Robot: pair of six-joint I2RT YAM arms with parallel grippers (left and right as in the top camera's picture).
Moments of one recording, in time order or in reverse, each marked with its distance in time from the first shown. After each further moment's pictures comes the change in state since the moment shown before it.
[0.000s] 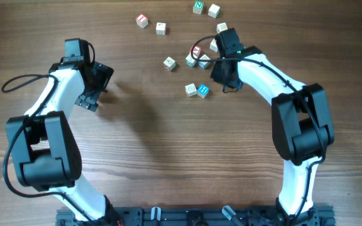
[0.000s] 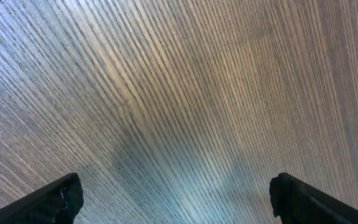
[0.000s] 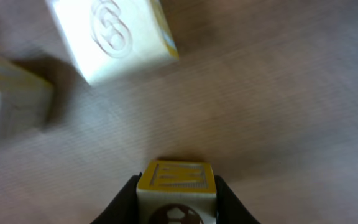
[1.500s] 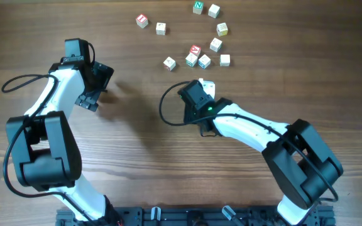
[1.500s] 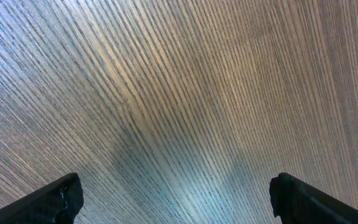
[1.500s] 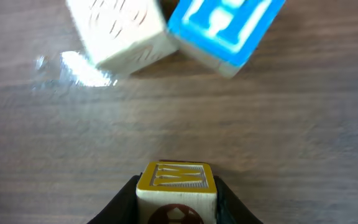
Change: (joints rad) left arm 0.000 0.000 0.000 0.000 0.003 0.000; right arm 0.356 -0.273 -0.481 0.368 0.092 0.068
